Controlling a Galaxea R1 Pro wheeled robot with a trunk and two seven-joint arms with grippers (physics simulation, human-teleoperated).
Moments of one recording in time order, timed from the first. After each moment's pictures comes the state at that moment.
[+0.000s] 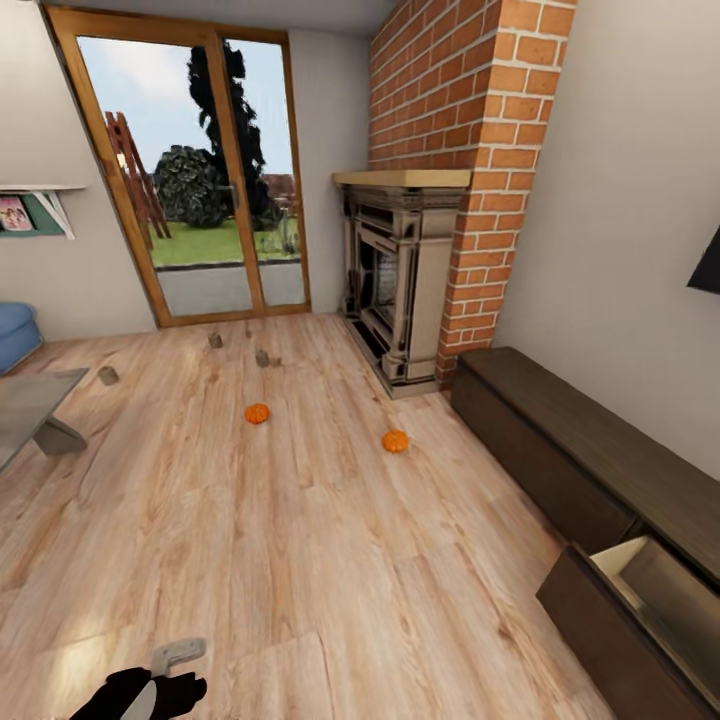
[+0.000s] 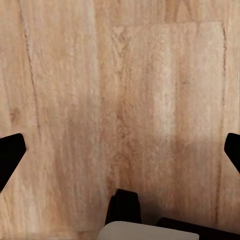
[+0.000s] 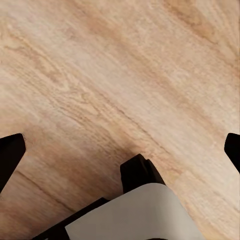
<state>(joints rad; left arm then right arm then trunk) -0.36 0.22 -0.21 -0.56 0.51 0.46 0.10 -0.41 -0.15 0.51 -0.09 -1.08 0.11 -0.08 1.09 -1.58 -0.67</state>
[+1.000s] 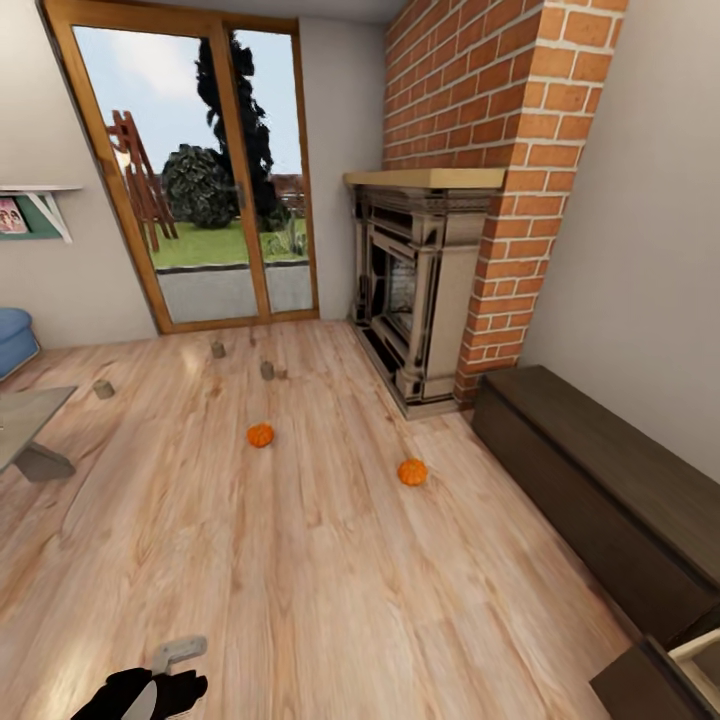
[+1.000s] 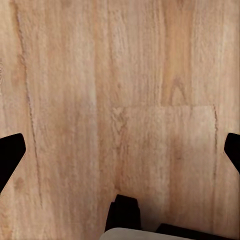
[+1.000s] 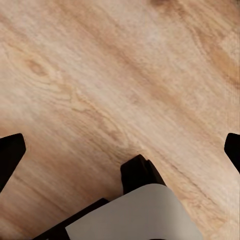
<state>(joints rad) -0.36 0.22 -0.22 -0.56 0.51 0.44 0.10 -0.41 -0.15 0.51 -0.09 -1.08 0.11 -0.08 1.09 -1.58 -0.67</state>
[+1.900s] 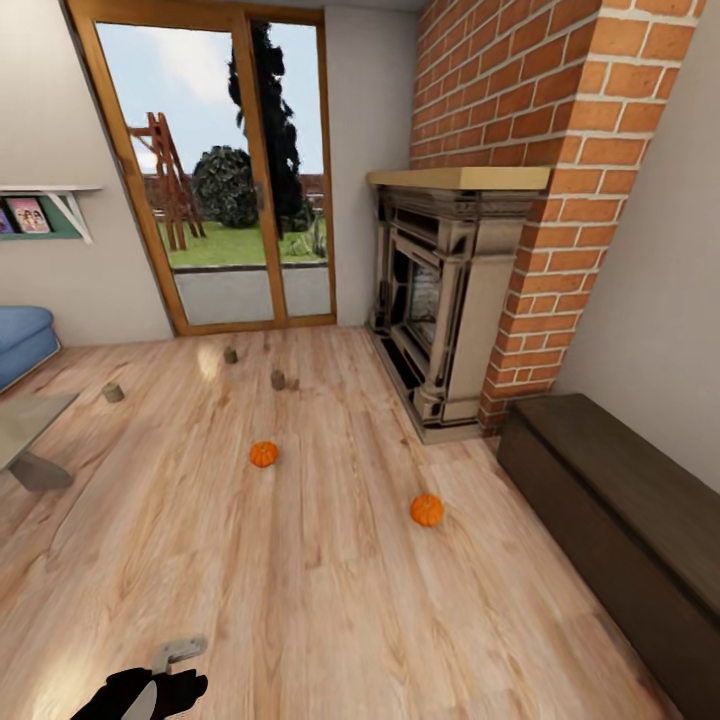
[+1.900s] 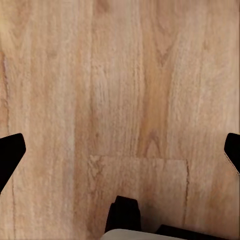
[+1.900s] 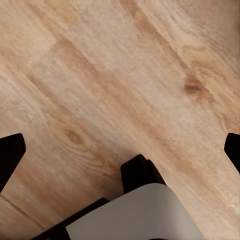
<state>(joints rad) -0.36 0.22 -0.22 -0.56 0.51 0.43 0.10 -0.41 -0.15 0.51 -0.09 -1.08 0.11 -0.08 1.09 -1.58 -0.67</state>
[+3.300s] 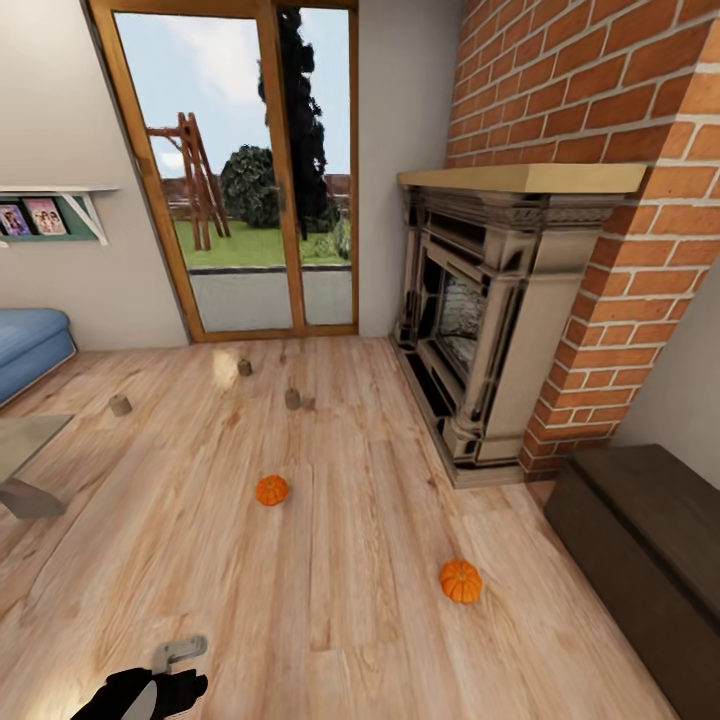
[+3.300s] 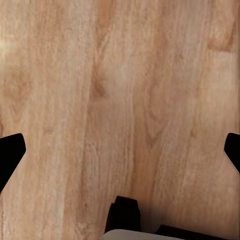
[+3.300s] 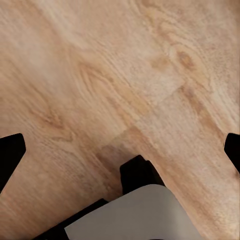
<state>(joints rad) -0.36 0.22 -0.22 -0.56 0.51 0.43 0.10 -0.41 -0.15 0.51 -0.09 -1.08 0.11 -0.08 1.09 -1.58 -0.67</state>
